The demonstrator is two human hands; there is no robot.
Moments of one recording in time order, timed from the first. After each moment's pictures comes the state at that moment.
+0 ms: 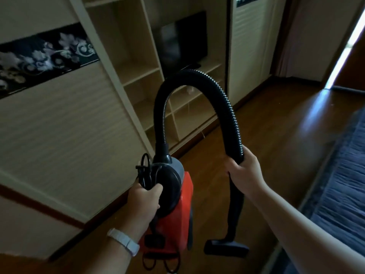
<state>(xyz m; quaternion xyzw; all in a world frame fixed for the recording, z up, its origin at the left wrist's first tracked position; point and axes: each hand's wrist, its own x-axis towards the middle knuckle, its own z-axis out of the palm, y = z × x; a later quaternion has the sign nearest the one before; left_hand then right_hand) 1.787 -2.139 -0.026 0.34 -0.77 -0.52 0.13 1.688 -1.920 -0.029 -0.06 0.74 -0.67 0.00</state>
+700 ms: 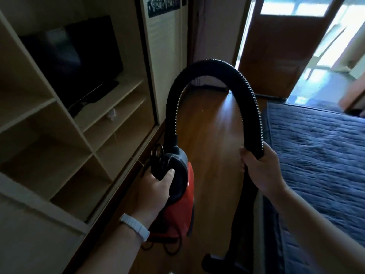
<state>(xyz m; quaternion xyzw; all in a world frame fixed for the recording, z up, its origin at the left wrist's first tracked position) 1.374 -2.145 -0.072 0.04 -0.80 -0.60 -0.02 1.411 -1.886 -0.028 0.14 0.78 -0.57 -0.22</state>
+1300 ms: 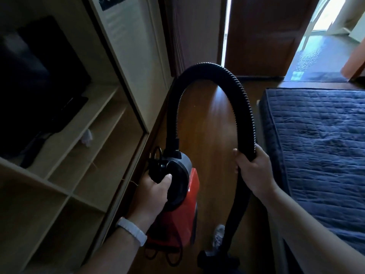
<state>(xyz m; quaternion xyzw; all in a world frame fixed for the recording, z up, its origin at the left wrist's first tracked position) 1.145 -2.037 -0.084 0.00 -0.85 -0.53 -0.09 1.200 -1.788 -0.084 0.21 0.72 -0.62 -0.23</state>
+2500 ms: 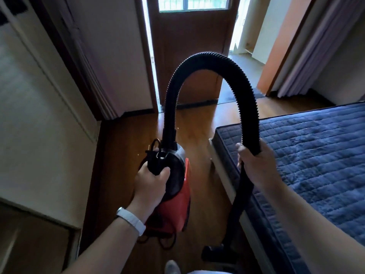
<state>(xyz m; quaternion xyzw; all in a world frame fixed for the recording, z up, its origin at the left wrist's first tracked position) 0.611 -1.666 -0.067 -0.15 -0.81 -0.54 -0.17 0.777 -1.465 -0.043 0.39 0.71 -0.46 -0.38</state>
